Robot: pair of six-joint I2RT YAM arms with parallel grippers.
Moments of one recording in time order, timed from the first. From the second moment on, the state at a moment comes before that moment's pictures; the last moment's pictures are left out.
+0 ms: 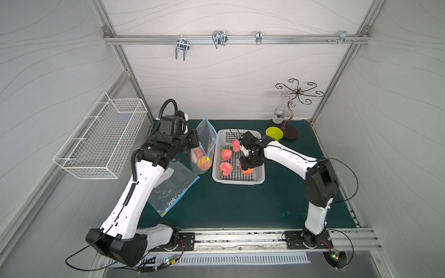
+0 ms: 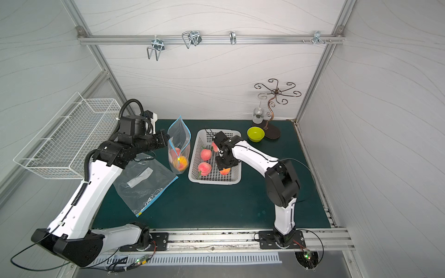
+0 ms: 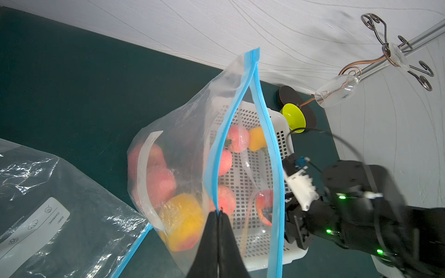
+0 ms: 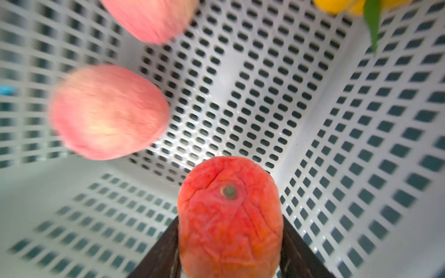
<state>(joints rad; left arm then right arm) -0.28 1.23 1.47 -0.88 0.10 -0.45 0.71 1.81 1.57 -0.96 -0.07 0.29</state>
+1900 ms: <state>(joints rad) -0.28 1.21 1.42 -0.73 0.05 -0.62 0.82 1.68 1.97 -0.79 -0.33 0.23</state>
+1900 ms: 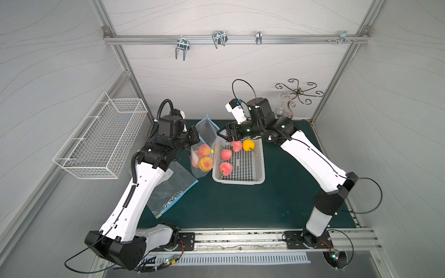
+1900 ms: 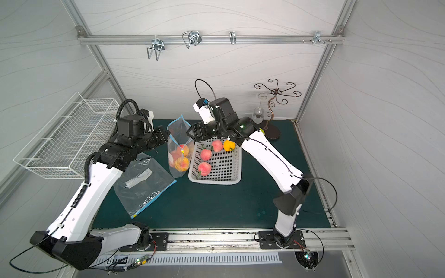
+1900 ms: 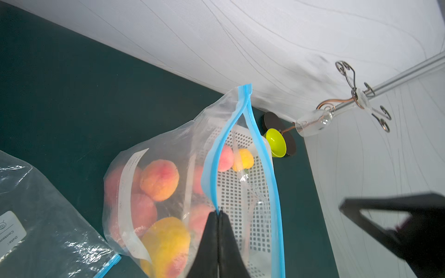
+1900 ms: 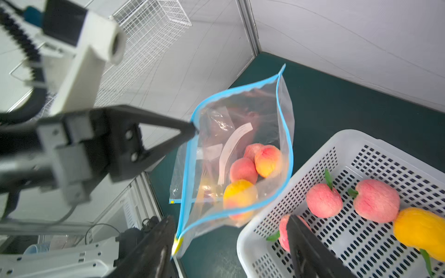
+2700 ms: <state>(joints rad) -0.28 1.20 1.34 -0.65 -0.02 -0.78 1.00 1.61 1.39 -0.21 -0.18 0.10</state>
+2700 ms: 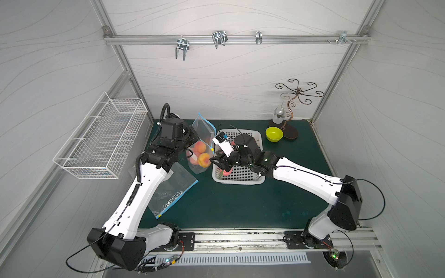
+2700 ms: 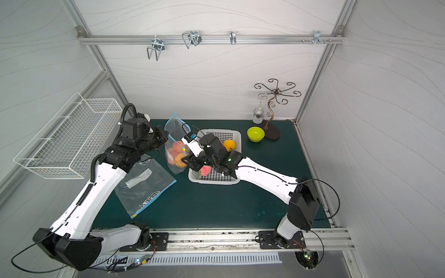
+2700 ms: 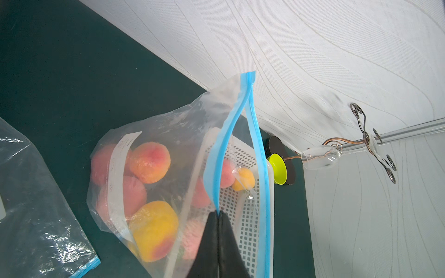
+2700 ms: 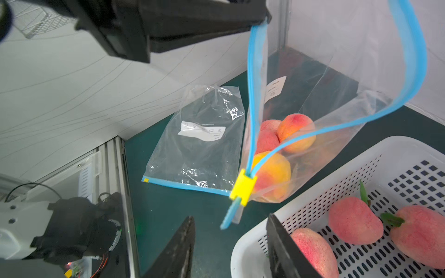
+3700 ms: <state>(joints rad) -0.28 1.14 1.34 -0.66 -0.03 -0.73 1.00 1.60 1.48 -0.22 -0.14 -0.04</state>
